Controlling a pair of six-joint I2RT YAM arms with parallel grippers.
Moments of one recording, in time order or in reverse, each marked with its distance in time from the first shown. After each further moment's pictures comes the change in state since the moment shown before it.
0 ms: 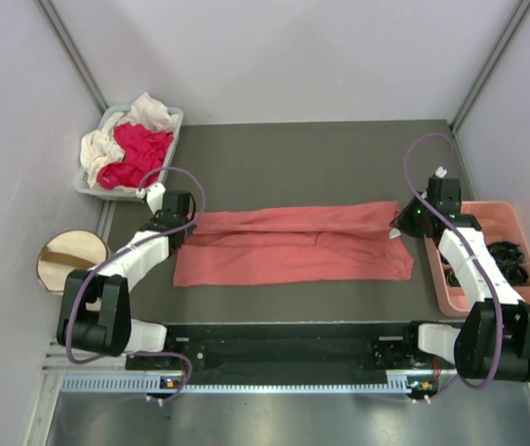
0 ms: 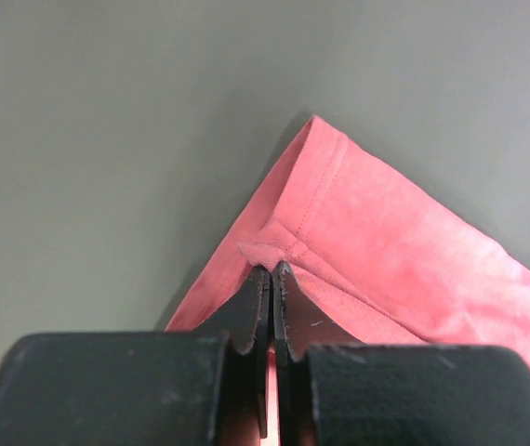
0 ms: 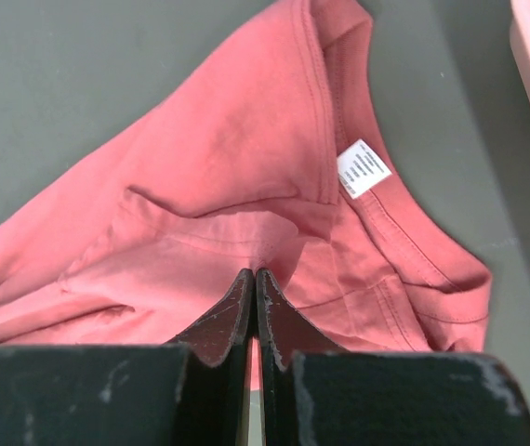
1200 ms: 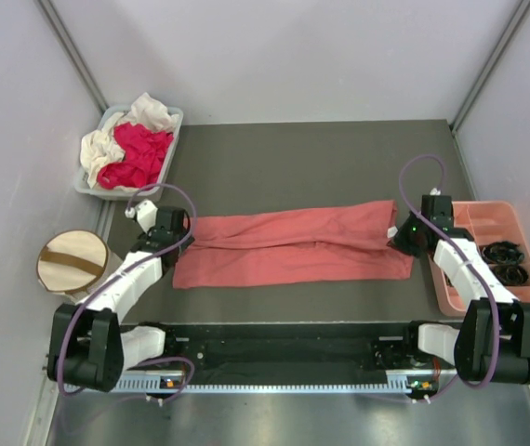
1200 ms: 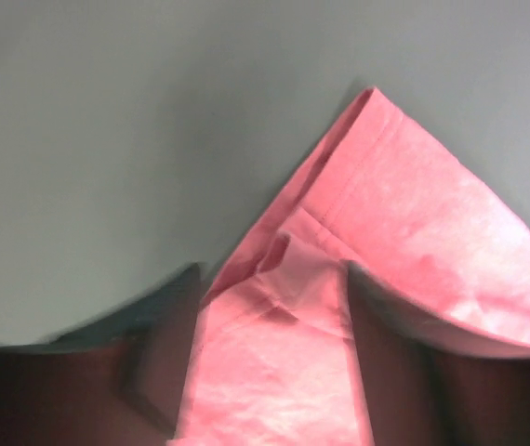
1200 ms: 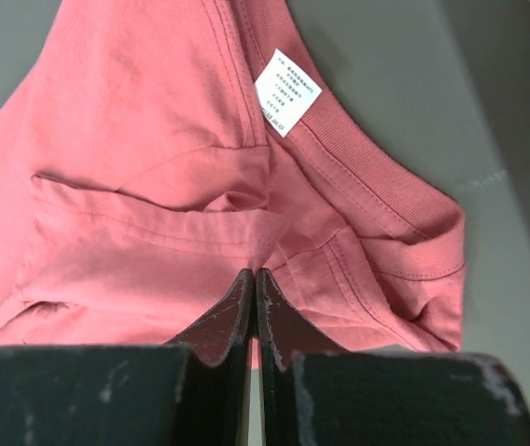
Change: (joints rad) left arm 0.000 -0.197 -0.140 -0.094 -0.024 -0.089; right arm 0.000 -0.012 -0.153 0.019 0.014 0.027
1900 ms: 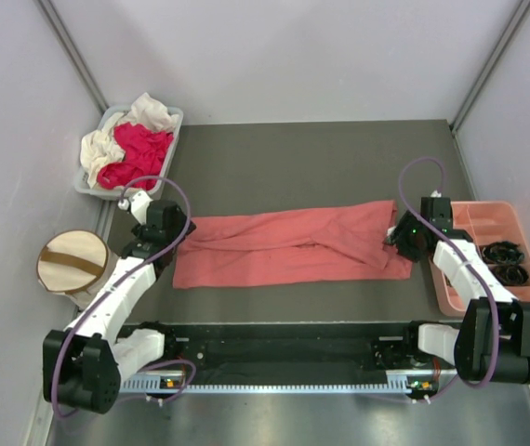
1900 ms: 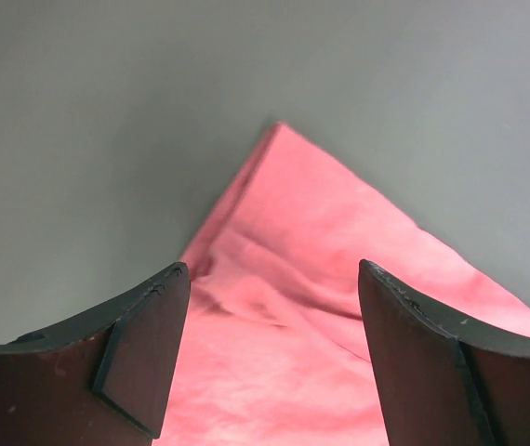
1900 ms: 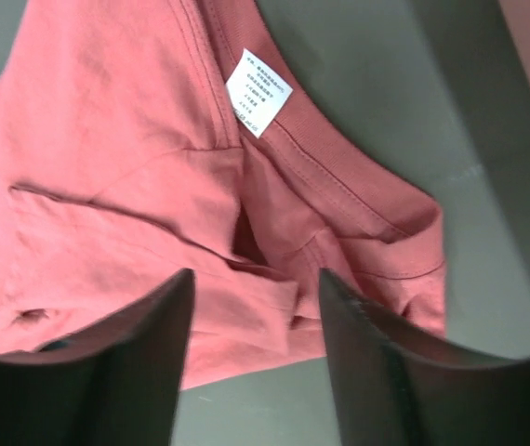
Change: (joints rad) left arm 0.000 -0.137 0.053 -0.035 0.046 0.016; right arm -0.001 0.003 -0.018 0.002 0.033 0.006
